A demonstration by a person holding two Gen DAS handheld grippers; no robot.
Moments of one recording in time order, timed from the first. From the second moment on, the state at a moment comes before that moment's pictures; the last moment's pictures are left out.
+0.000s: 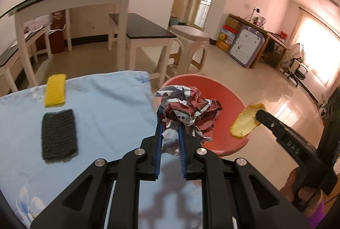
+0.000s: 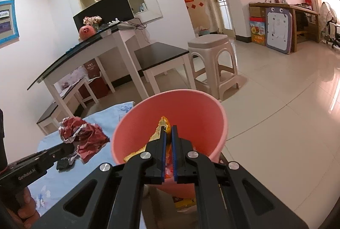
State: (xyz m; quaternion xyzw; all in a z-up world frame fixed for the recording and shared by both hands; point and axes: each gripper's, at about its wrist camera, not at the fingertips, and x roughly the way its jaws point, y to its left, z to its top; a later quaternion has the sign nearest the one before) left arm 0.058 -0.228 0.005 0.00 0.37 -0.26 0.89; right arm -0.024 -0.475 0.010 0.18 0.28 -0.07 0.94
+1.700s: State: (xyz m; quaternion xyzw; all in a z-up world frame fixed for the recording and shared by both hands) left arm 0.072 -0.277 -0.025 0.02 0.39 -0.28 0.88; right arm -0.014 -0.491 -0.007 0.18 0.30 -0.09 0.93
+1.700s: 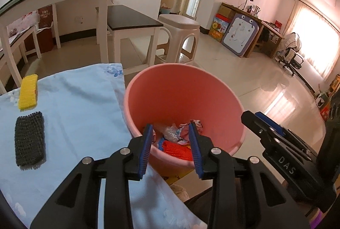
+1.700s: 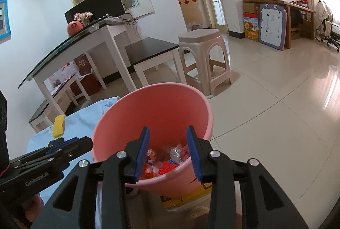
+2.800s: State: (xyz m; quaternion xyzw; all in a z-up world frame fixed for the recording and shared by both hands) left arm 0.026 -0.142 -0.001 -0.01 0.37 -0.19 0.91; right arm -0.028 -0.366 0.024 0.12 0.32 -0.01 0.94
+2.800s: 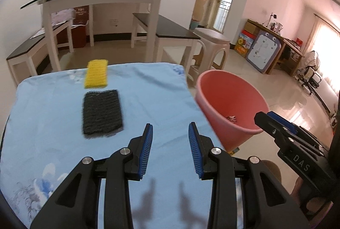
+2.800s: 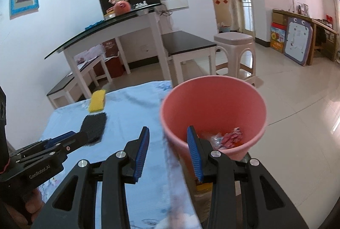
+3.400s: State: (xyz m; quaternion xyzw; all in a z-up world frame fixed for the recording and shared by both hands) left arm 0.017 -0.047 -0.015 -0.04 0.38 -0.11 0.92; right arm -0.007 -0.278 0.013 0.09 0.35 0.05 0.93
